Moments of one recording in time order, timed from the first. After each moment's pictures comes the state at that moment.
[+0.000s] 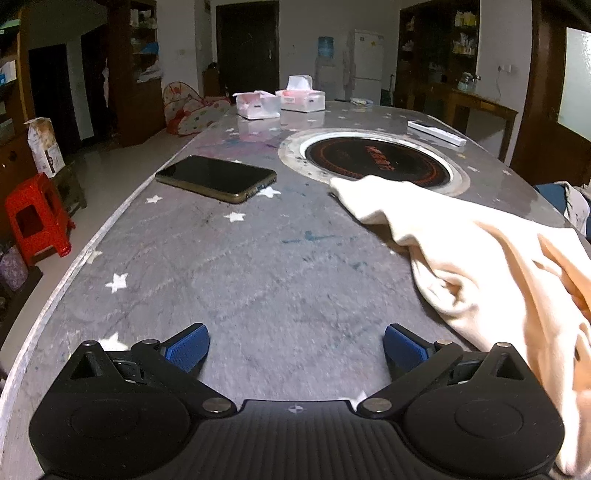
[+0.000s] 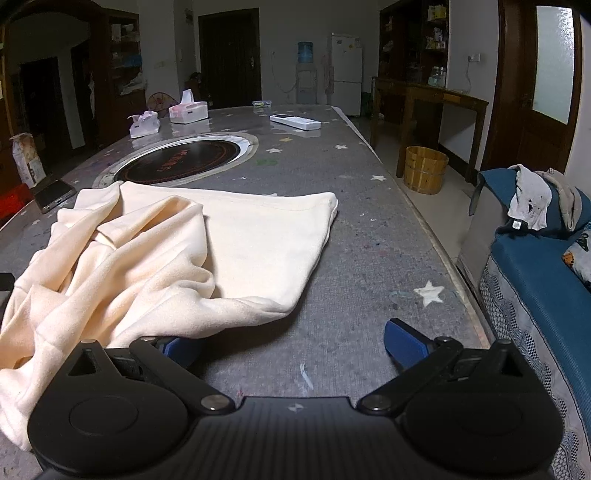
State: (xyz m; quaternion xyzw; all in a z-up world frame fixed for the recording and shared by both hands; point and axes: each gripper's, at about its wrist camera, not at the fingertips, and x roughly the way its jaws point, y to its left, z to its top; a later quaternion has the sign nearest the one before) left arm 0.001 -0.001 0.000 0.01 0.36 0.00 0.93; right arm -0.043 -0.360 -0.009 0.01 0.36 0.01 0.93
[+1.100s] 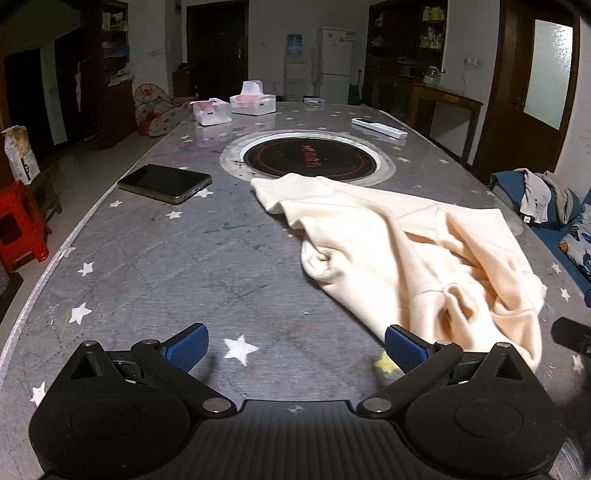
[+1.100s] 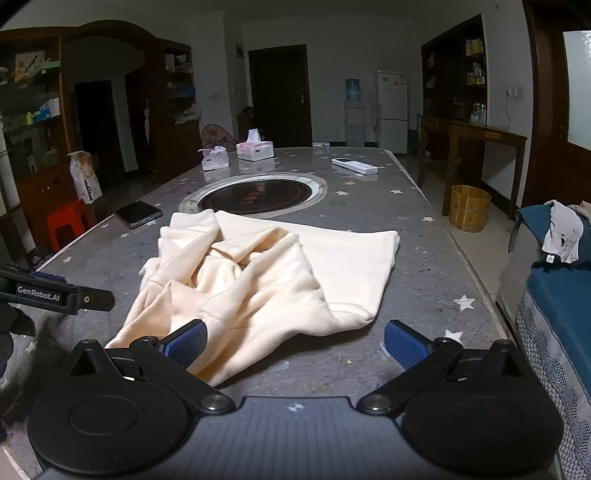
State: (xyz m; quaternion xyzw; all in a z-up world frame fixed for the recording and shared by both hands) left arm -0.054 -0.066 0.034 0.01 0.37 -0.05 0.93; right arm -0.115 -0.326 0.031 0.01 0.29 0.09 0.95
